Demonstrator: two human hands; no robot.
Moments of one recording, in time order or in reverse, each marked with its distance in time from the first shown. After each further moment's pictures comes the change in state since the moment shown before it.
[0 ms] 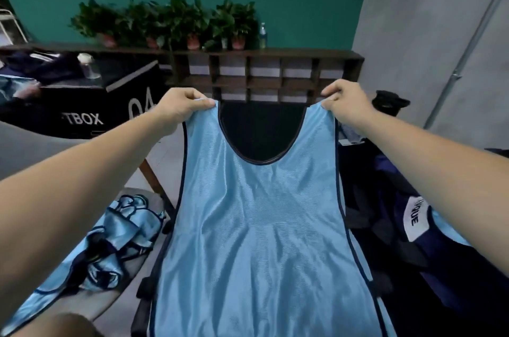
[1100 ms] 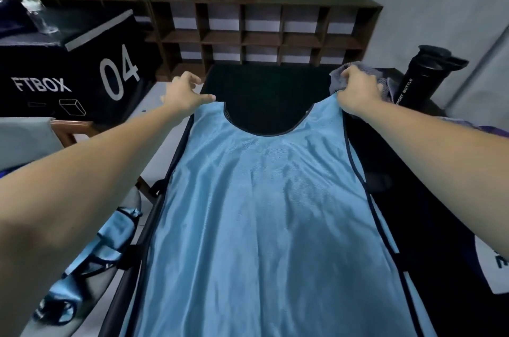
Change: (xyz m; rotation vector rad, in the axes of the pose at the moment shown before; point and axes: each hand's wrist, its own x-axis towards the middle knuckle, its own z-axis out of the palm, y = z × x) left_hand 0.118 -0.126 0.086 0.412 0.116 -0.096; right_hand 0.092 0.109 0.094 -0.500 0.030 0.126
